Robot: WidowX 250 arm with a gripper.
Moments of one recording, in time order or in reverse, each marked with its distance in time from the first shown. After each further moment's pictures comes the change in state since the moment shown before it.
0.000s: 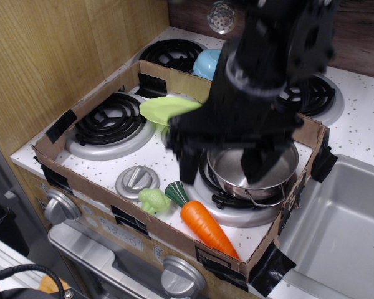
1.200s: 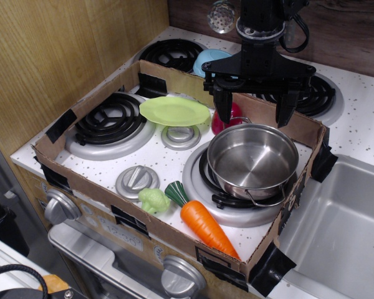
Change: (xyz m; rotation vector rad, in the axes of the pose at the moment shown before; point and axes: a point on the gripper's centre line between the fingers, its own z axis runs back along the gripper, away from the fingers) arm 0.094 -0.056 -0.022 -0.213 -0.010 -0.327
